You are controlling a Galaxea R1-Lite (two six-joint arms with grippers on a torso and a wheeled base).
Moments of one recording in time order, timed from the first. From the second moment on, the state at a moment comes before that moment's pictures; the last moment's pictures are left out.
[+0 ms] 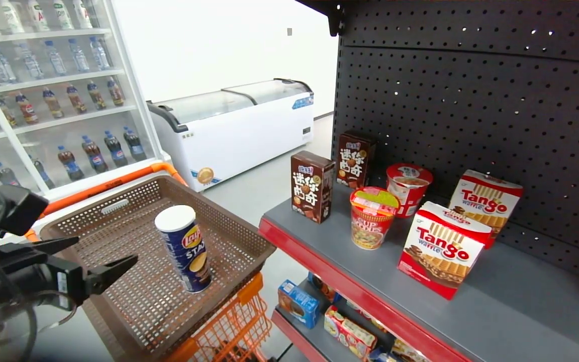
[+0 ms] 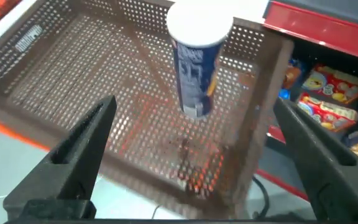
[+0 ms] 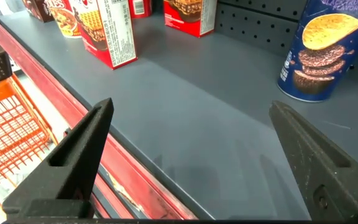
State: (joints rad) left arm 0.04 1.26 -0.46 -0.42 -0.20 0.14; right arm 0.00 0.00 0.00 0.00 0.01 0.00
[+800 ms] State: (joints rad) left arm -0.02 1.82 -0.61 -0.75 -0.20 0.14; right arm 0.00 0.00 0.00 0.00 0.01 0.00
